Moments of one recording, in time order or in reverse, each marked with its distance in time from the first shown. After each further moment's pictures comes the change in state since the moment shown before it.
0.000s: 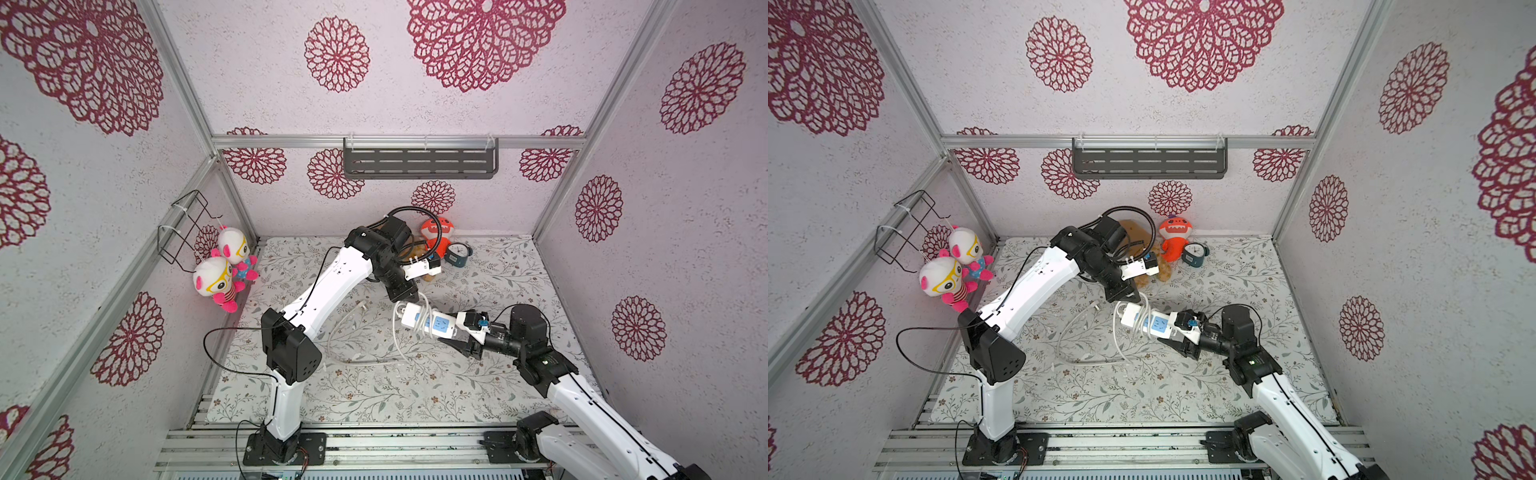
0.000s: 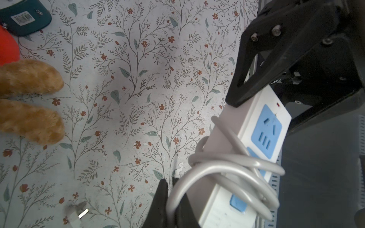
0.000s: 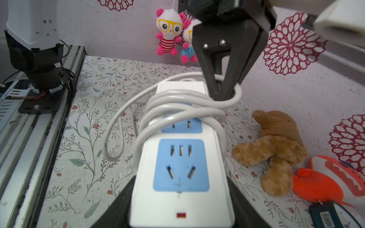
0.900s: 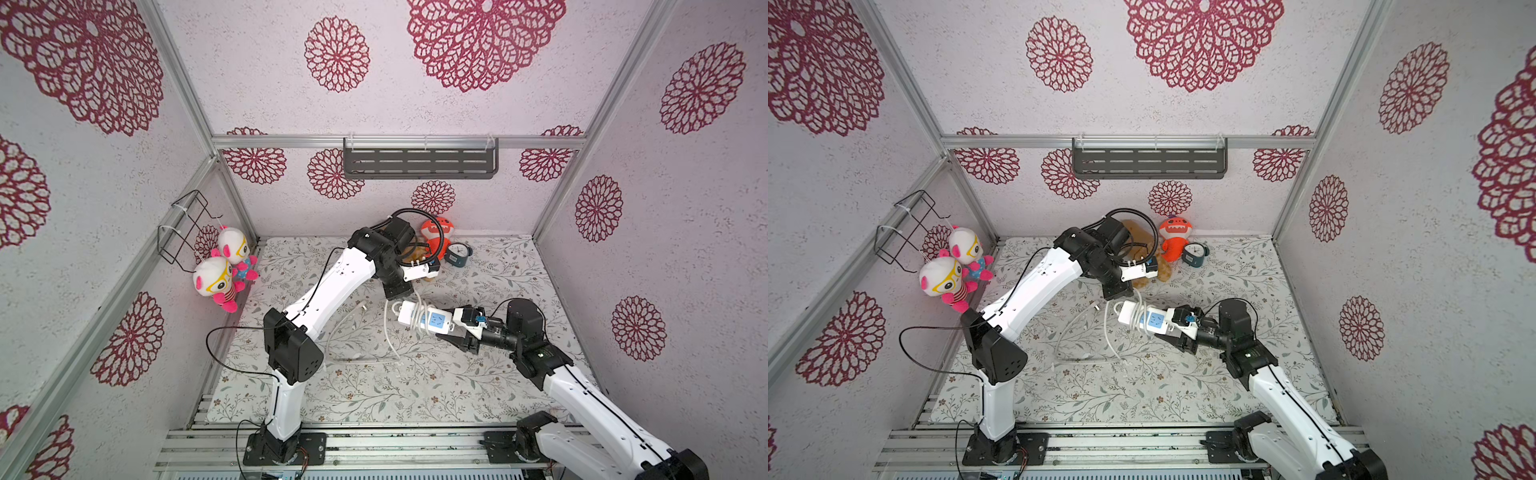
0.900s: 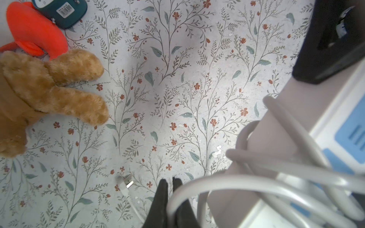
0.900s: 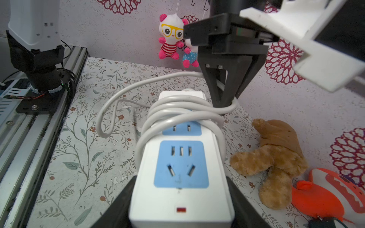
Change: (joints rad) left arm -0.025 0.006 0.016 0.009 -0.320 0.126; right arm 0.001 0.080 0.050 0.010 -0.023 -0.042
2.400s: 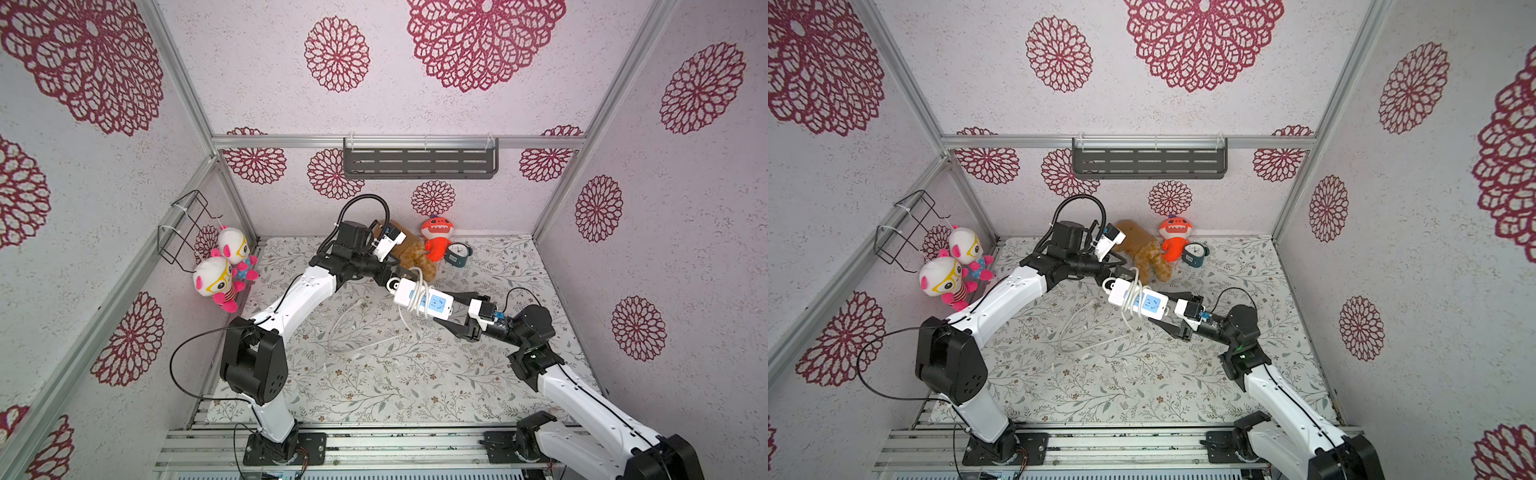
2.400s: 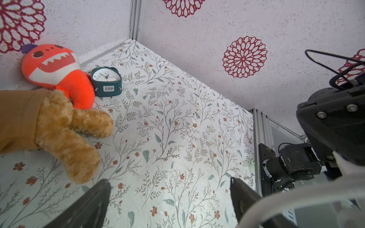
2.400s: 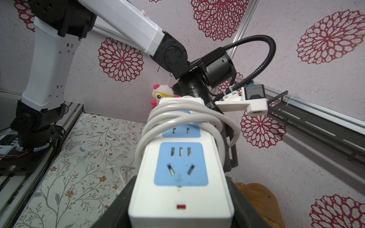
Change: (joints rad) left arm 0.227 -0.269 -0.649 0.975 0.579 -0.599; right arm 0.013 0.064 -0.075 0.700 -0.051 0.348
